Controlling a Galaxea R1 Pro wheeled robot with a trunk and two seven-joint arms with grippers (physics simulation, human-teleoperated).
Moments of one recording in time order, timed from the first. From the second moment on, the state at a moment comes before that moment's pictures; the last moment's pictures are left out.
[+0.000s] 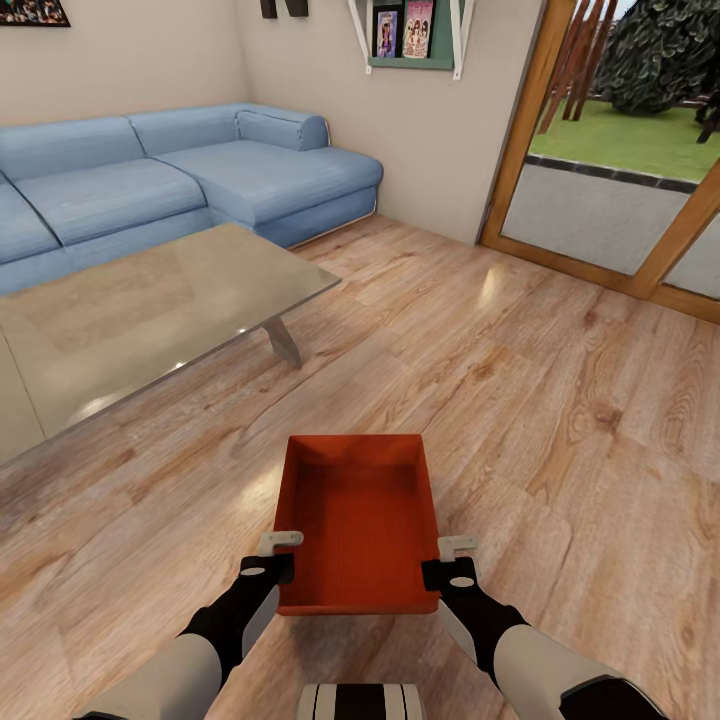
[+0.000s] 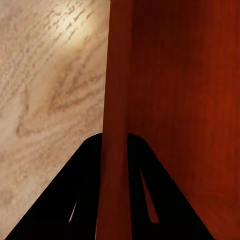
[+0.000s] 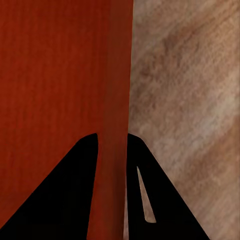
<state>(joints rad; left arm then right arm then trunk) -0.66 -0.11 -0.13 -0.39 0.13 0.15 0.27 -0.73 0.12 0.23 -0.18 -0.10 0.00 -0.24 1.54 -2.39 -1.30</state>
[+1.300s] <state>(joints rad) -0.66 -0.11 -0.12 -0.40 0.12 0.16 0.26 -0.73 0.12 0.24 -0.19 -0.11 0.00 -0.25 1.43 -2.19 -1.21</state>
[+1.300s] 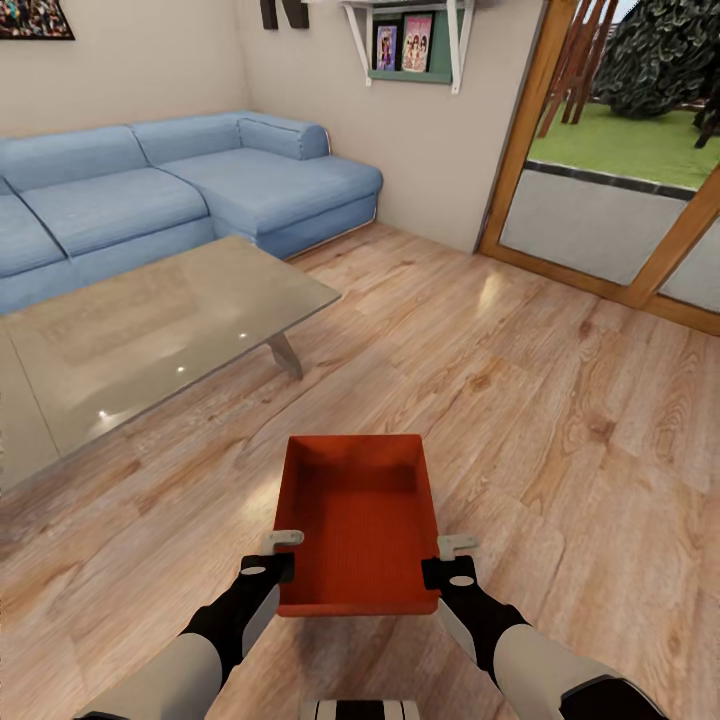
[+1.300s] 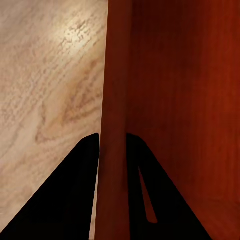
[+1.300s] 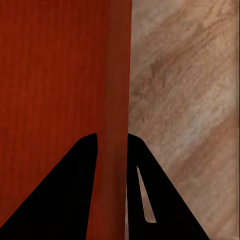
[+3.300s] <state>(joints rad) -0.66 -0.11 -0.12 -0.39 0.13 0.16 0.26 -0.73 0.12 0.24 -0.20 -0.10 0.01 -0.25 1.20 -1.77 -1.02</state>
